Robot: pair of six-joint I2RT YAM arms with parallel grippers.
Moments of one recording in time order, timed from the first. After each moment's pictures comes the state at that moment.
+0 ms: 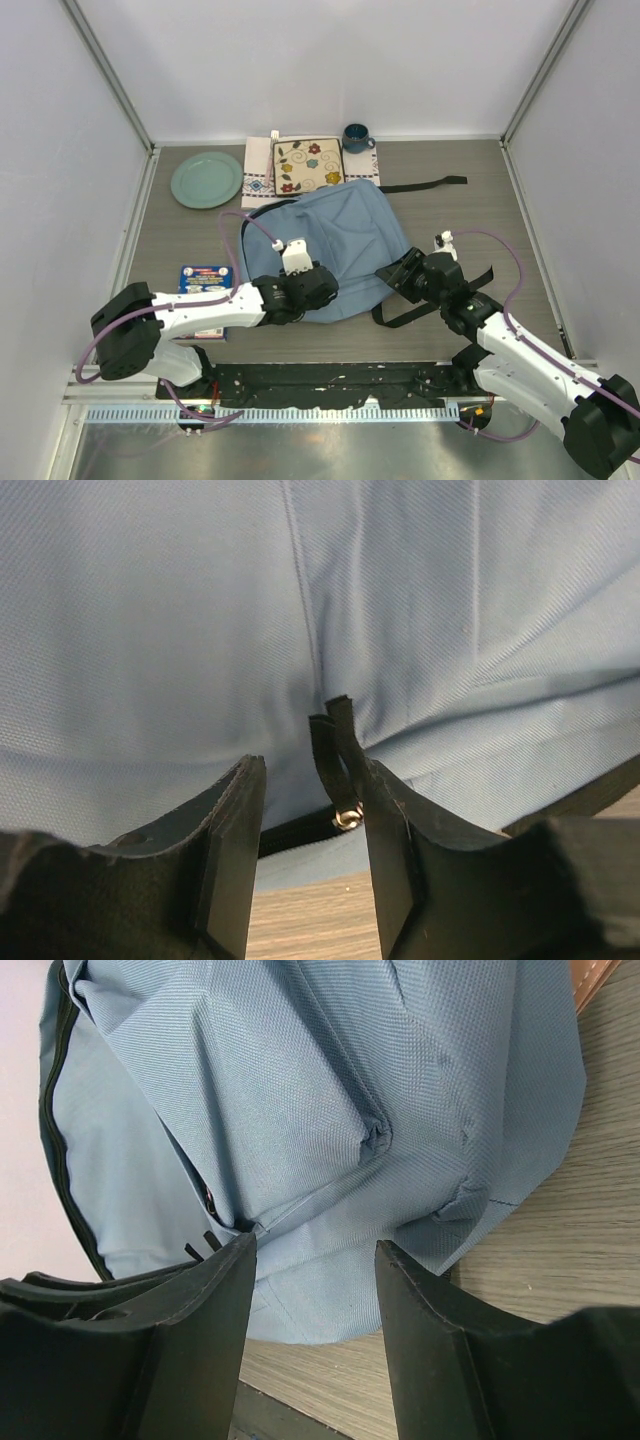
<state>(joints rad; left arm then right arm) -1.13 1.41 0.84 -0.42 -0.58 -1.15 0.56 0.79 0.38 -0.15 0.02 1.08</state>
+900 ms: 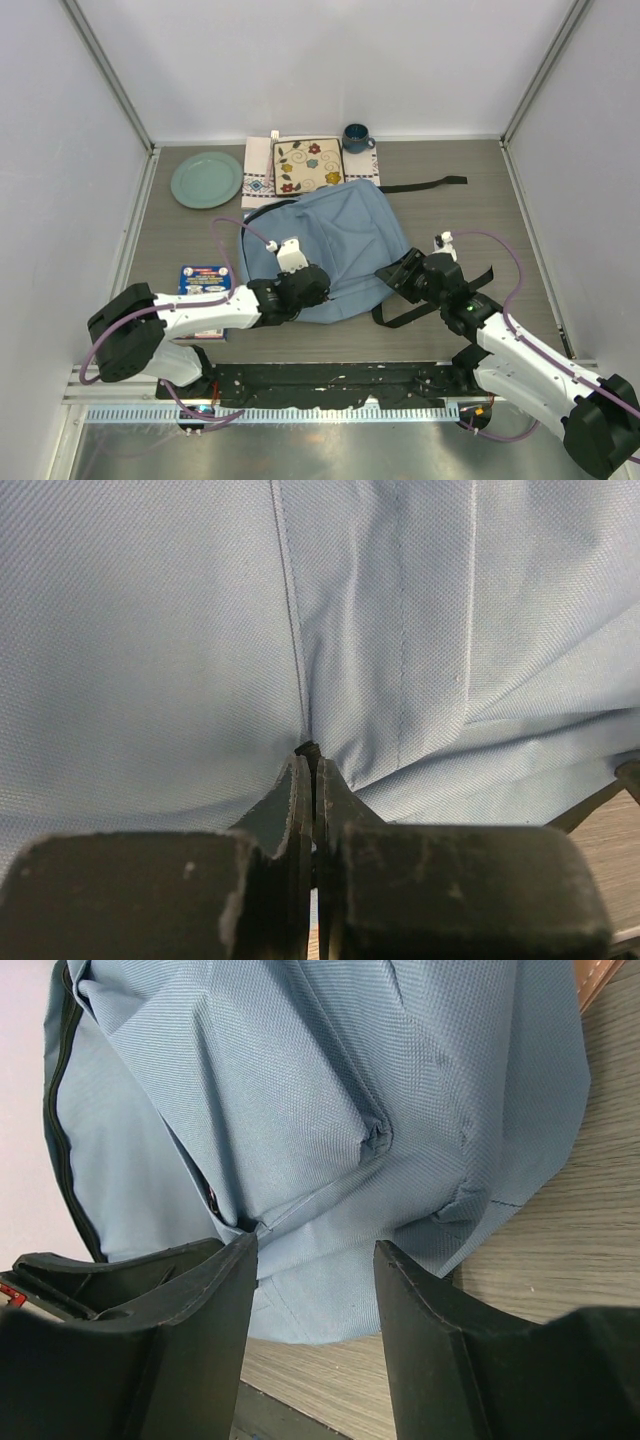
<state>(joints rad) -1.08 1.40 0.73 -0.20 -0.56 -1.15 0.56 0.79 0.37 -0.13 0.02 1.08</state>
